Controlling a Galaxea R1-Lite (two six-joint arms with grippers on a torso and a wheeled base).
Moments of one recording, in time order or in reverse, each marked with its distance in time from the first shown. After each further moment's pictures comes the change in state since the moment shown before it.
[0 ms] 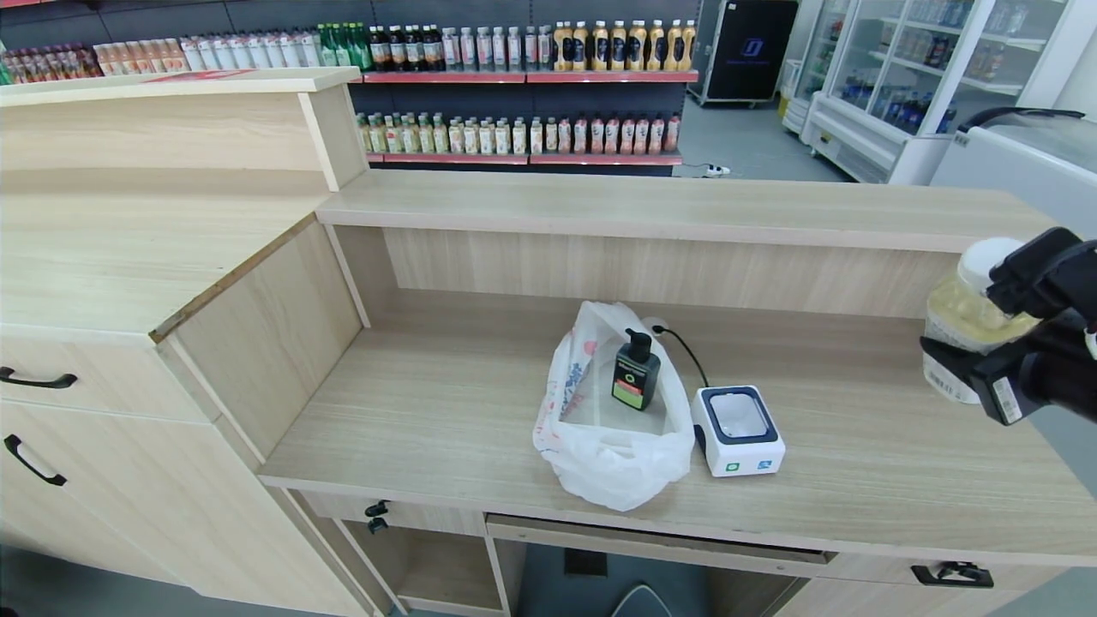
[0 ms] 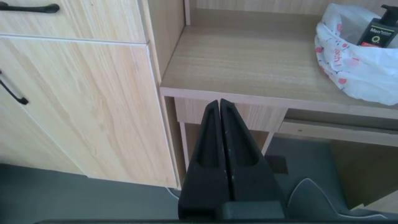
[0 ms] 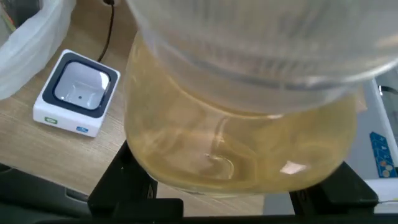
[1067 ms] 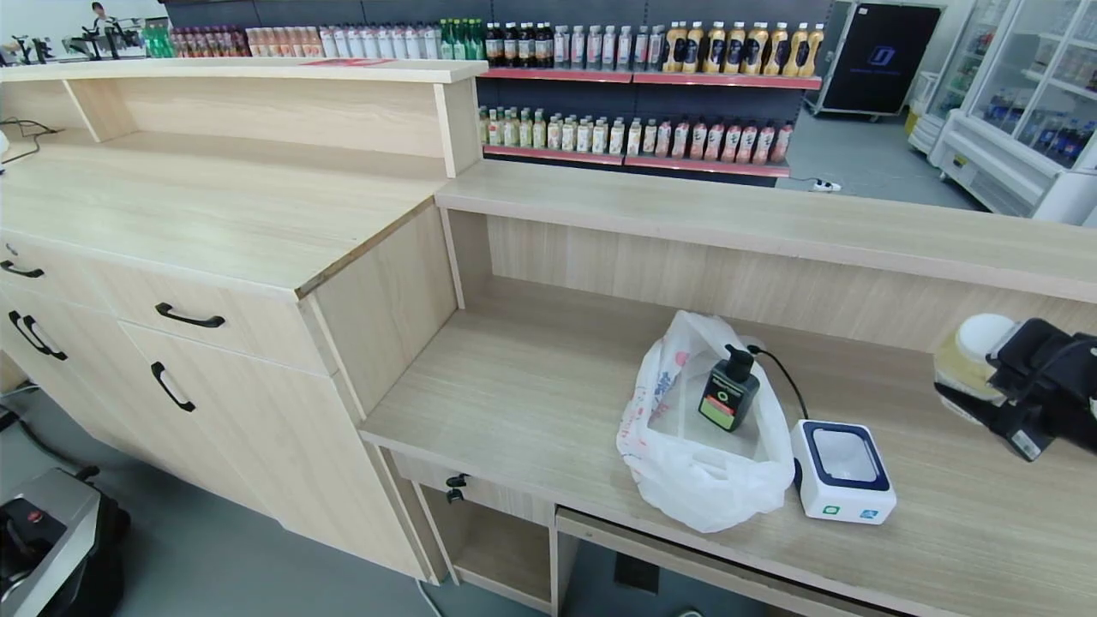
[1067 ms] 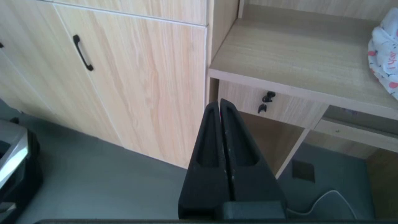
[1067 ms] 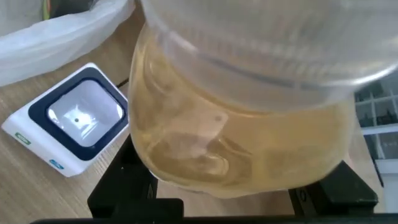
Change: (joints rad) left arm 0.000 0.000 0.000 0.000 0.000 0.000; right arm -0.365 0.219 0.148 -0.320 0.470 -0.357
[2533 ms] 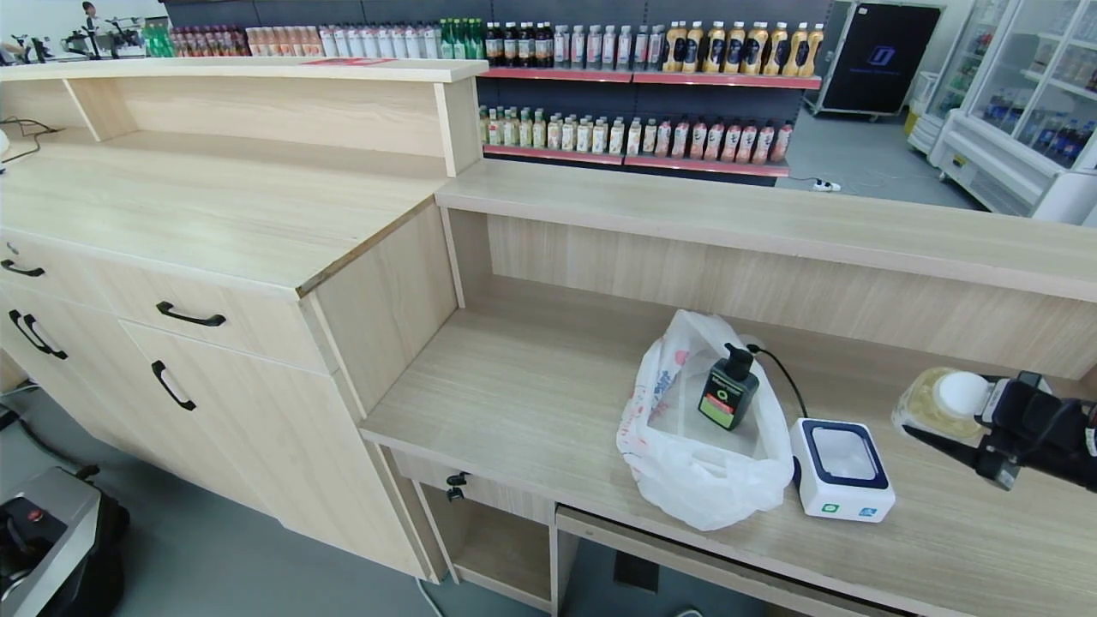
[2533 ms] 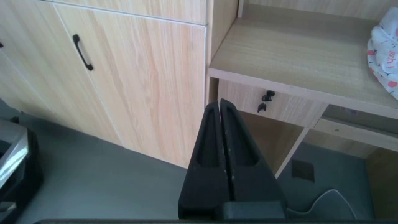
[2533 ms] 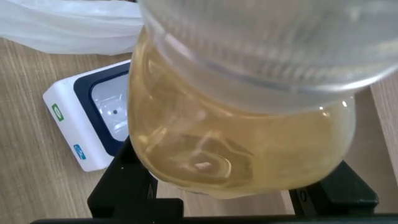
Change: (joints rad) left arm 0.000 0.000 0.000 0.000 0.000 0.000; right arm -0.130 0.254 -0.033 -0.036 0.420 -0.239
